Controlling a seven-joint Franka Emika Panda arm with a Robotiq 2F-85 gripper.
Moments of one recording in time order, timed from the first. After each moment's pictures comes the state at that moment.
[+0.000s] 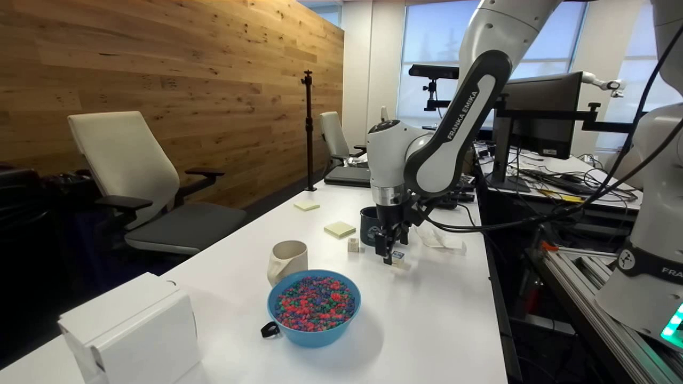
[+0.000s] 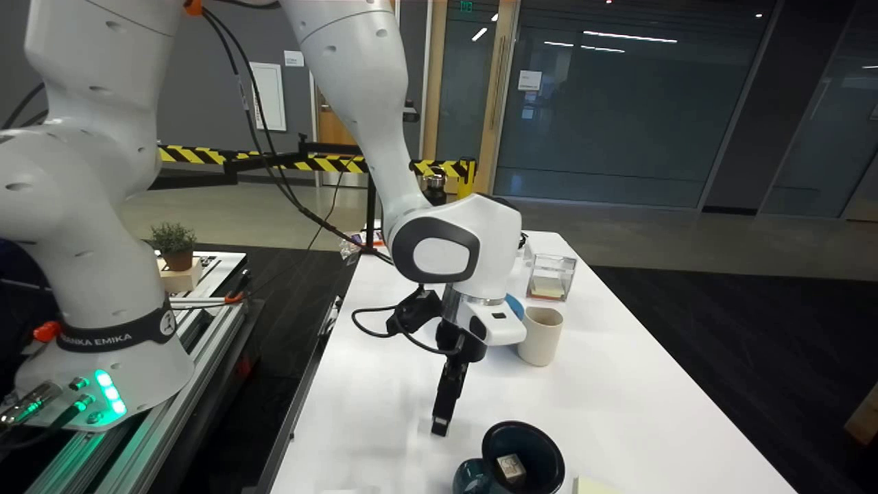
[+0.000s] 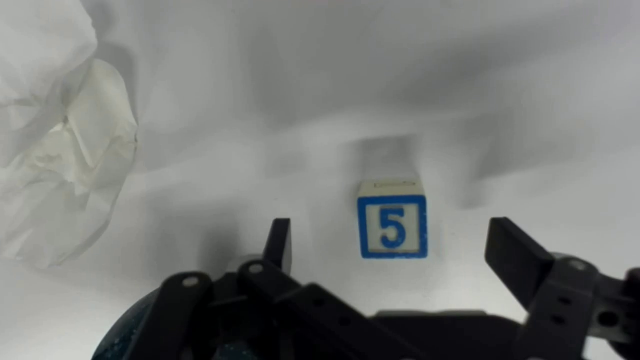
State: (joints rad) arm 0.06 0.40 -0.21 -2.33 -0.21 2.61 0.47
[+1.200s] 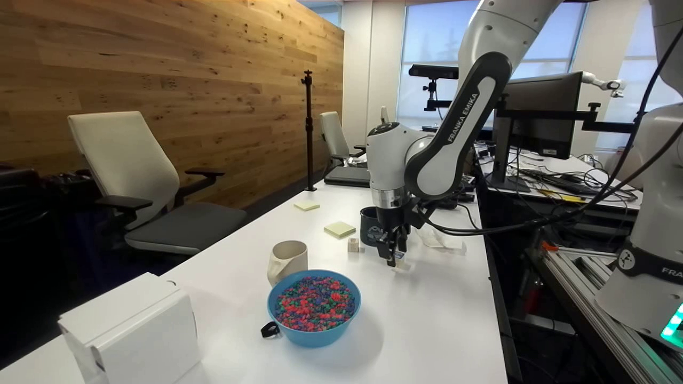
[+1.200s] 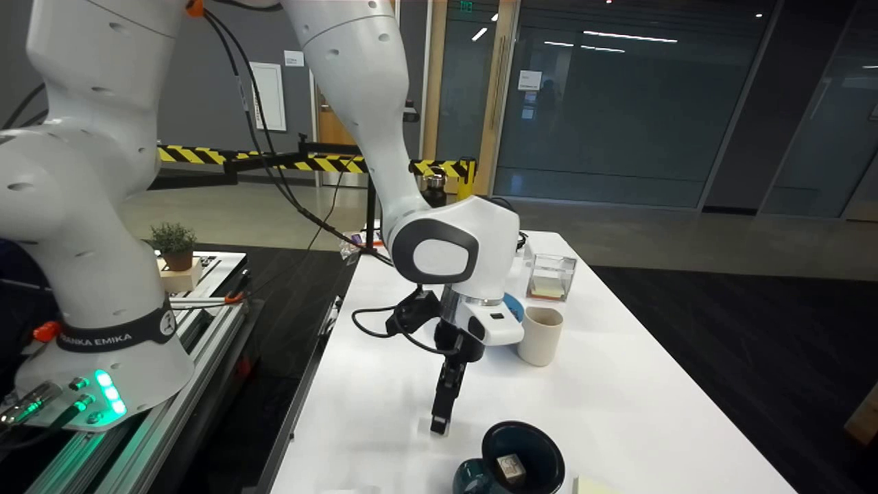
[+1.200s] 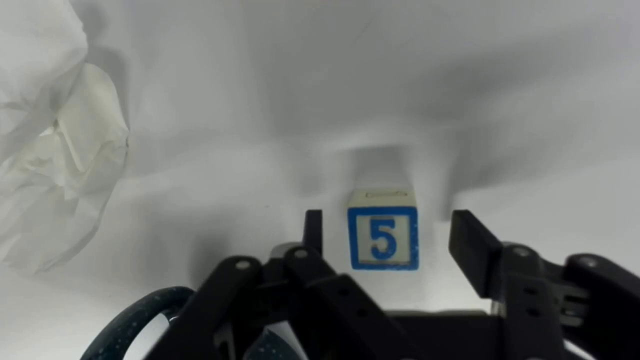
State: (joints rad) arm 0.07 0.41 -0.21 -2.33 -0.22 2.61 0.47
